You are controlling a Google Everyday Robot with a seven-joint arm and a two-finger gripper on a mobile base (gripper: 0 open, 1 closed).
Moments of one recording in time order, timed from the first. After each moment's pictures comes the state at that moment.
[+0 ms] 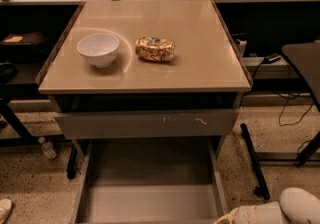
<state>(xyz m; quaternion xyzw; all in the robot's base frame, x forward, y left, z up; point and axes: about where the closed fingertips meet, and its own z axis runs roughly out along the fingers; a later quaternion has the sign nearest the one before) 0.307 -0.174 0.460 -0.72 0.56 0.24 0.33</state>
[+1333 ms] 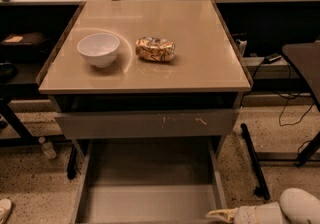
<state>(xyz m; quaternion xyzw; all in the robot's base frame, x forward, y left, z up) 0.301 -0.175 0.459 -0.72 0.56 0.24 0.33</state>
